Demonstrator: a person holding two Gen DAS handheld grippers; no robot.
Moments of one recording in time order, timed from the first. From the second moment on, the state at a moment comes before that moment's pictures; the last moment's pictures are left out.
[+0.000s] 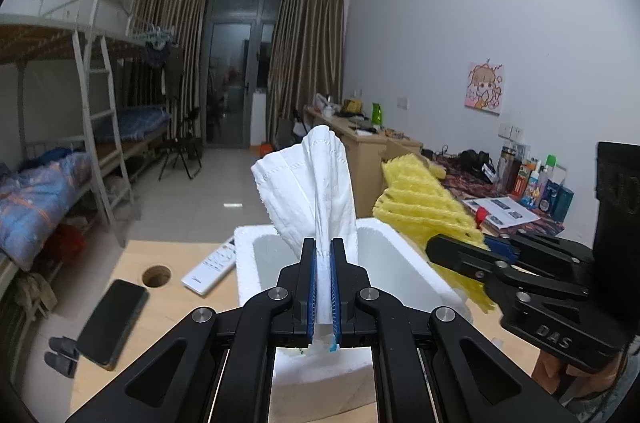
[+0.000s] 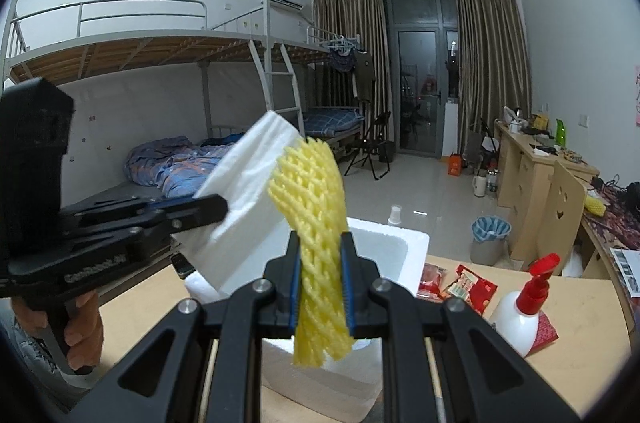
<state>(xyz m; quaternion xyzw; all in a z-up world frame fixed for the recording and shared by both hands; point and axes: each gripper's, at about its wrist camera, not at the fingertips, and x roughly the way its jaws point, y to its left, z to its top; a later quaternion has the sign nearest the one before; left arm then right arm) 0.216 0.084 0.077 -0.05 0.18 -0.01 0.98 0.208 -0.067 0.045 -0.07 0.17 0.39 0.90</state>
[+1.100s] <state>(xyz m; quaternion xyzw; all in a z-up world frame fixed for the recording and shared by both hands) 0.255 0.104 0.043 -0.05 0.21 -0.01 0.98 0.226 -0.043 0.045 -0.08 0.19 0.36 0.91</state>
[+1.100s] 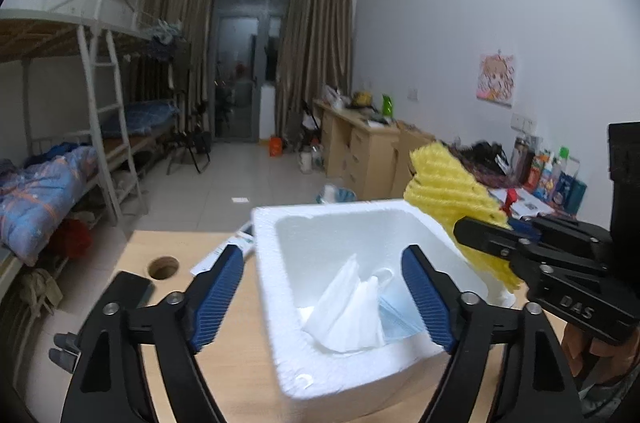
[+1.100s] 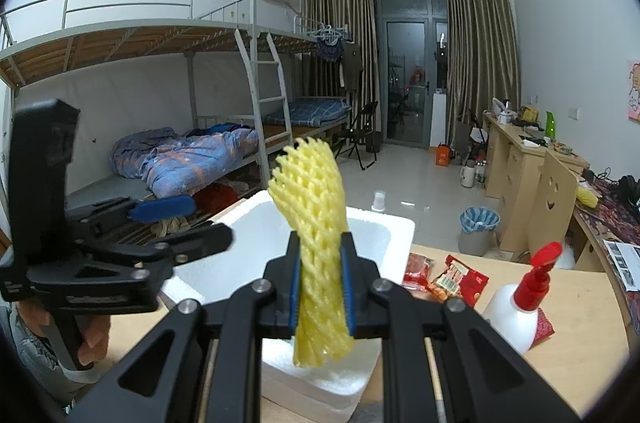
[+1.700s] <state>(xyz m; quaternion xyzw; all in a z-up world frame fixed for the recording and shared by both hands) 0.218 0.130 0.034 -0.06 0.16 0.02 0.99 0.244 -0.010 0.030 -0.10 0.21 0.36 0.90</state>
